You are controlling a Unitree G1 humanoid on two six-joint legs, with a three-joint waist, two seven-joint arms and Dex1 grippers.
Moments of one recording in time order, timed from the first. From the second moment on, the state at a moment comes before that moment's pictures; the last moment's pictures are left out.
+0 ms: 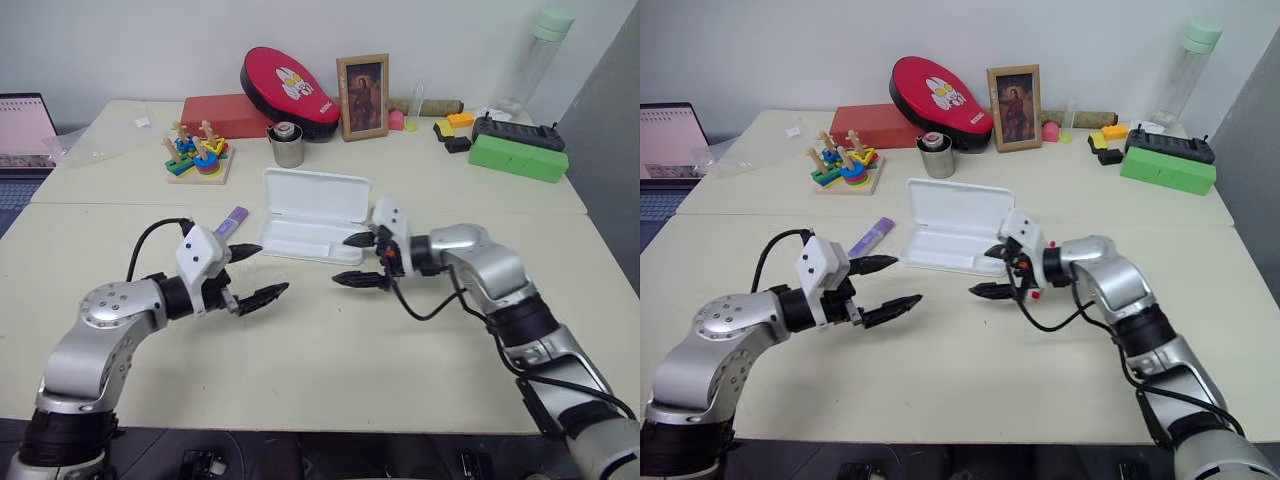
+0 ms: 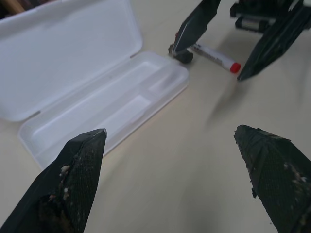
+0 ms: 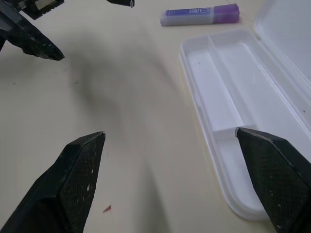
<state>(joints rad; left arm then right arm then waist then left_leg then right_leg) -0.20 0.71 0.13 -0.32 -0.46 0.49 -0.88 -0.82 -0.37 0.36 0.25 0.22 0.54 1.01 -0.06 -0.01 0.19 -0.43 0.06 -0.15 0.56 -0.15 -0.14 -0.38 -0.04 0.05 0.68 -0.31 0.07</state>
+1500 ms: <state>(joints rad) -0.06 0.74 0.23 -0.44 -0.54 0.57 -0.84 -0.64 -0.33 0.49 0.04 0.03 0.49 1.07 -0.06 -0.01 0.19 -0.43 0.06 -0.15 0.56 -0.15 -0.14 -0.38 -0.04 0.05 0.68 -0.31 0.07</state>
